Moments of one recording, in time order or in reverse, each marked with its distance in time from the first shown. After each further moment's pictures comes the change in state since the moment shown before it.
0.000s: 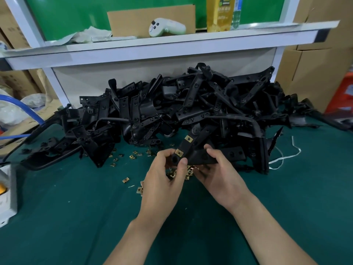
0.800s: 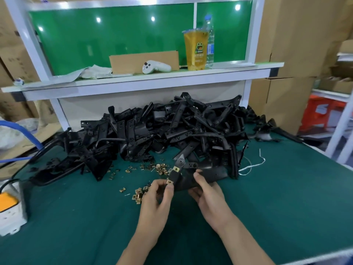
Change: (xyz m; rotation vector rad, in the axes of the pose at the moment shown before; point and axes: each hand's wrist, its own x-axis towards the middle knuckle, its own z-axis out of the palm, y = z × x) left_hand -0.045 0.022 -0.010 -0.192 -0.120 -0.182; right_hand -0.054 0.014 -0.001 -0.096 0.219 -0.192
